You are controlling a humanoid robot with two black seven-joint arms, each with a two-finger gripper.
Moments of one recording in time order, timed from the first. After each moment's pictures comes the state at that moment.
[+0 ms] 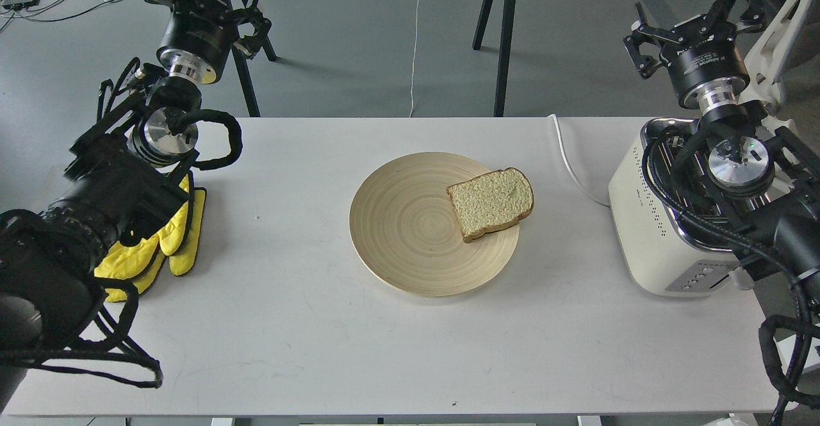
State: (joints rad) left arm -1.04 0.15 -0.67 -0.32 -0.26 -0.49 -0.35; right arm 0.79 -0.33 1.00 0.72 0.11 0.35 0.27
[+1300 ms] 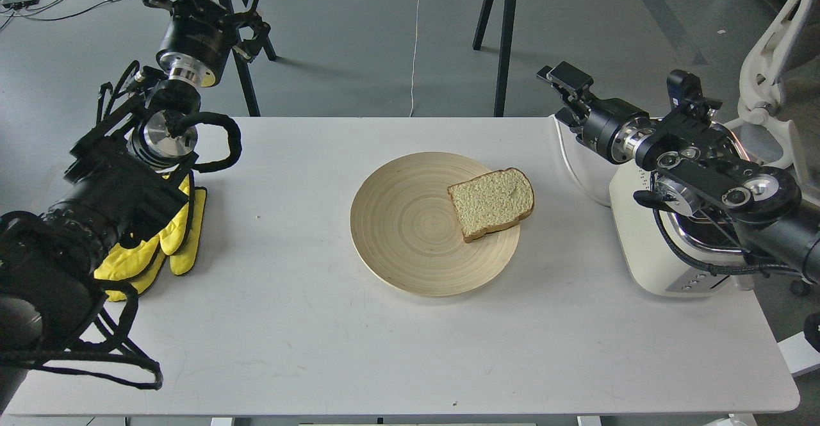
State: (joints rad) left arm -1.03 0.14 -0.67 -0.32 -0.26 -0.49 -0.35; right arm 0.98 -0.39 0.14 0.76 -0.69 0.01 0.22
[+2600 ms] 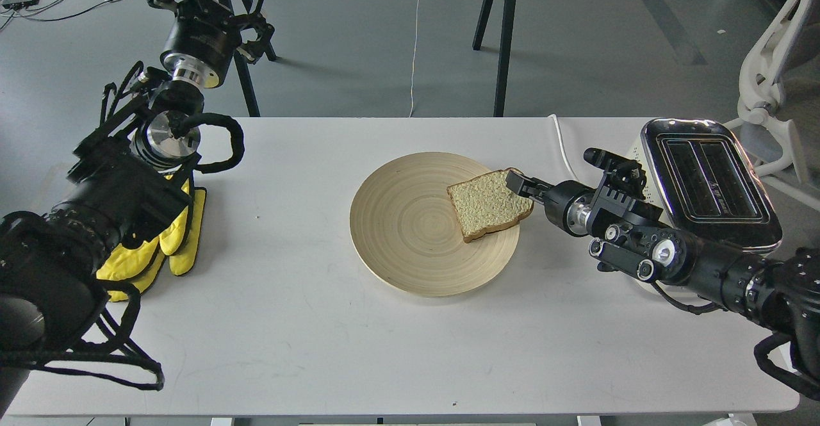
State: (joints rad) left arm -1.03 0.14 -0.66 -0.32 -0.26 -0.49 -0.34; right arm 0.95 -0.16 -0.20 0.56 -0.83 -0.13 0.15
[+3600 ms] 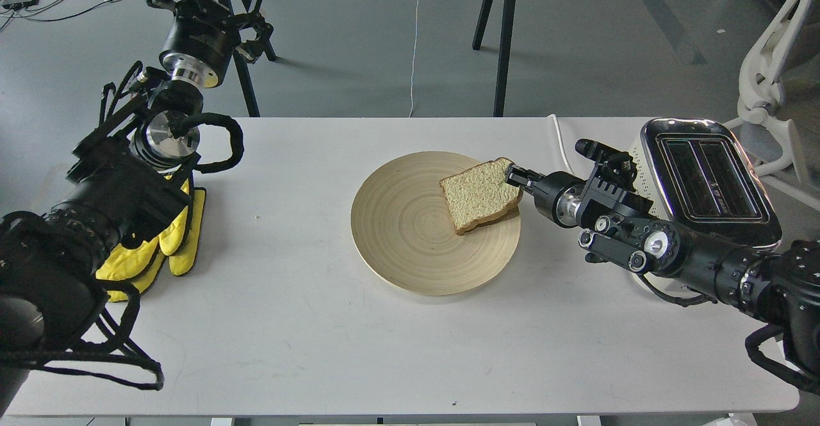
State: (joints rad) left arm -1.03 0.14 -0.66 -0.32 -0.26 -0.49 -0.34; right arm 1.00 -0.17 -0.16 0.60 -0.82 -0.14 0.13
